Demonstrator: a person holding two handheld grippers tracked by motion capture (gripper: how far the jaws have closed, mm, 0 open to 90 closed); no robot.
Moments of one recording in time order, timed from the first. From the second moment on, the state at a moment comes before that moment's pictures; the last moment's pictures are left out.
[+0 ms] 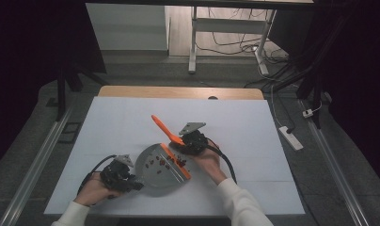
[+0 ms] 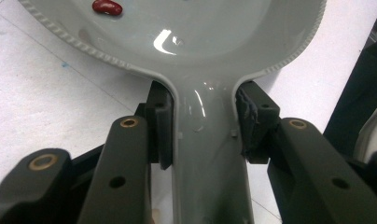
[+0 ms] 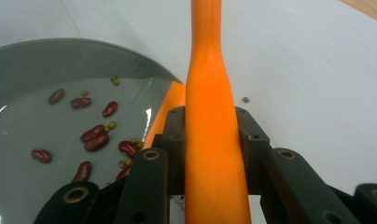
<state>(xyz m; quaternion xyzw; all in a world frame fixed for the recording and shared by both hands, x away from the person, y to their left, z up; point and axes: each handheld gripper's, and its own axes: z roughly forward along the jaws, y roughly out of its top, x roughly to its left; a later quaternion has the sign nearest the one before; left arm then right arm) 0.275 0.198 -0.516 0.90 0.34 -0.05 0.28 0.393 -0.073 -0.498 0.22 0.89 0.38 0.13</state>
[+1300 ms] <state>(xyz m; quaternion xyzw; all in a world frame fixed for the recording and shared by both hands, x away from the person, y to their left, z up) 0.275 0.198 -0.517 0.90 0.34 -0.05 0.28 0.385 -0.099 -0.485 0.27 0.86 0.41 0.13</state>
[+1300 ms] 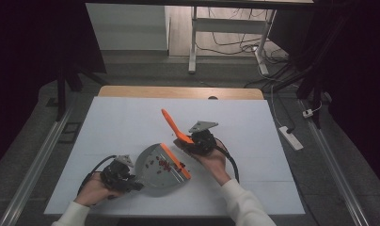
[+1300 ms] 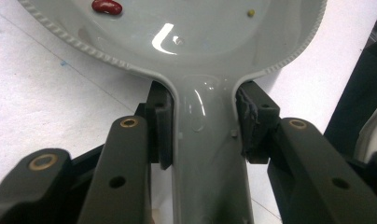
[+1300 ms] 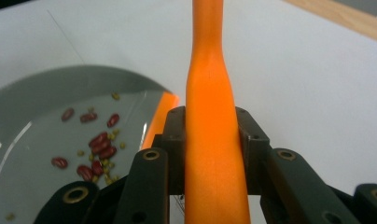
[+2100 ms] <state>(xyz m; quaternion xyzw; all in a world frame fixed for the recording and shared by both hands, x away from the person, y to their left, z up) 0.275 0.198 -0.517 0.90 0.34 -0.05 0.28 0.357 -0.081 -0.499 0.26 0.86 0.42 0.10</state>
